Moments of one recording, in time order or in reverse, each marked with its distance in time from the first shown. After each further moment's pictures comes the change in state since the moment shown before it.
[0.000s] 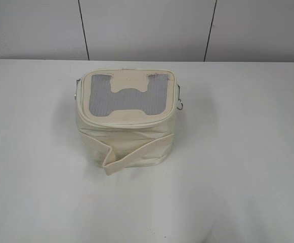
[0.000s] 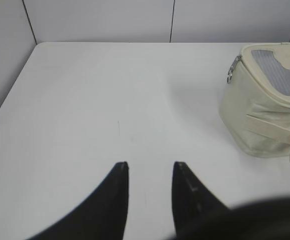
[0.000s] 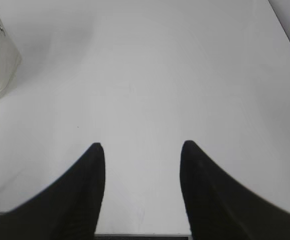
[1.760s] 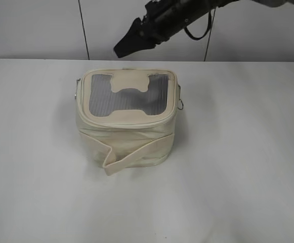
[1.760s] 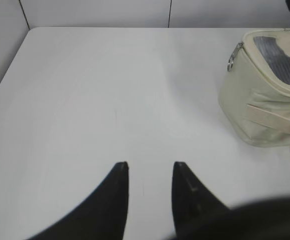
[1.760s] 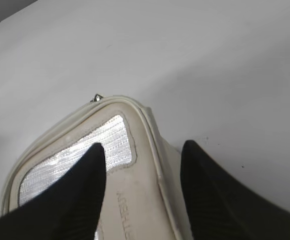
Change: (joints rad) left arm -0.010 0.057 0.000 -0.002 0.000 0.000; right arm 0.342 2.338 -1.616 0.918 0.074 -0.999
